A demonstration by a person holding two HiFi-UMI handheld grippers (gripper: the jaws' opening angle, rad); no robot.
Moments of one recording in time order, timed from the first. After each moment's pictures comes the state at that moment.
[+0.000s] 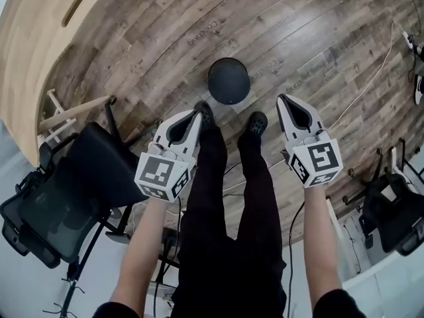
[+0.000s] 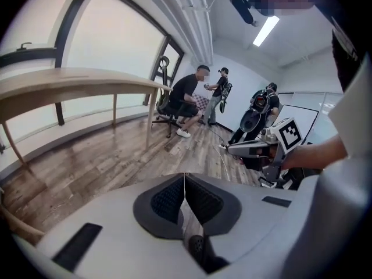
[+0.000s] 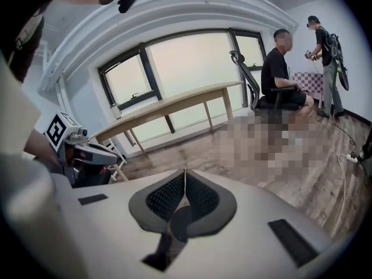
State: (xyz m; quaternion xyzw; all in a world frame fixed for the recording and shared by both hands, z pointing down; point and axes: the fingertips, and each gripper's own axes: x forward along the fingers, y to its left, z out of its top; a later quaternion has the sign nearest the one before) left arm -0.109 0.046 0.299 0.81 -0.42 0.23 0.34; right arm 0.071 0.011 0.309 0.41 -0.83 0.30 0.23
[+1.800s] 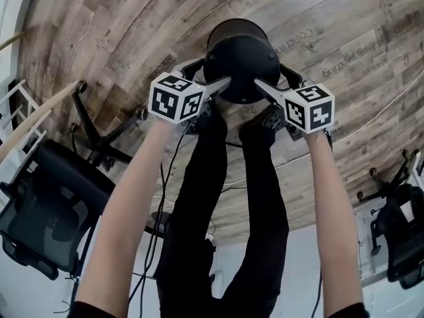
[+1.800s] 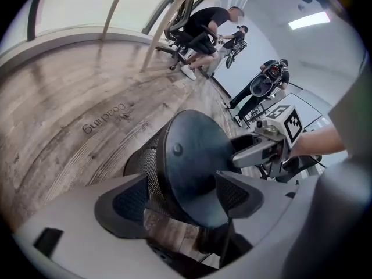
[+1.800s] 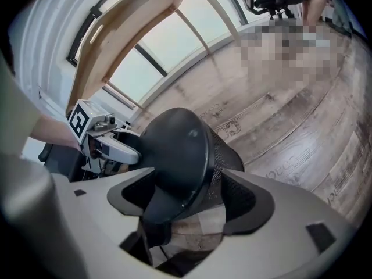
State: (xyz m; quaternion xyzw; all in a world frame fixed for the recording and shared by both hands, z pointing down) left arm -0.094 0.075 0.721 0.75 -0.26 0.34 0.51; right arm 0.022 0.078 0.720 0.27 -0.75 0.51 0.34
